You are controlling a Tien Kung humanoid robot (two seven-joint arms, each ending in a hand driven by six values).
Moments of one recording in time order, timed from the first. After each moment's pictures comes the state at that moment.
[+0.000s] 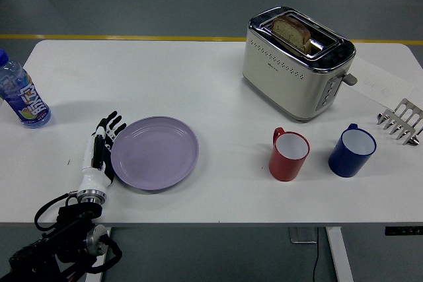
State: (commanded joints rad) left arm -0.34 0.16 -0.73 -0.95 0.33 0.35 -0.65; right arm 0.19 0.00 1.66 0.33 -1.84 0.01 -0.35
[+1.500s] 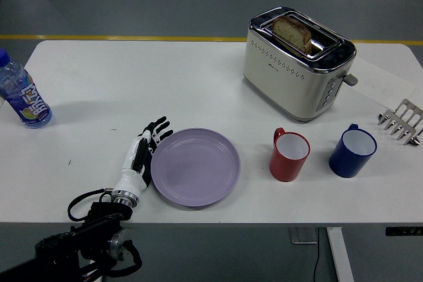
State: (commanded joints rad) left arm -0.47 0.14 -0.41 -0.97 0.21 0.34 -0.65; right arm 0.18 0.00 1.67 0.33 -1.86 0.02 -0.35
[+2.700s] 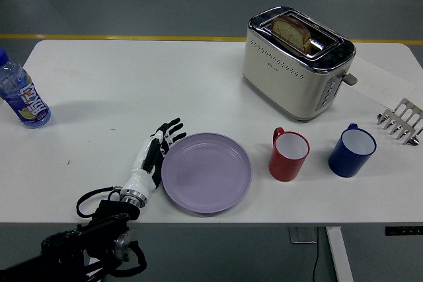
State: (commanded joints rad) left arm -0.50 0.14 -0.38 -0.99 0.22 0.33 -0.65; right arm 0.19 0.00 1.66 0.33 -1.85 0.01 -0.34
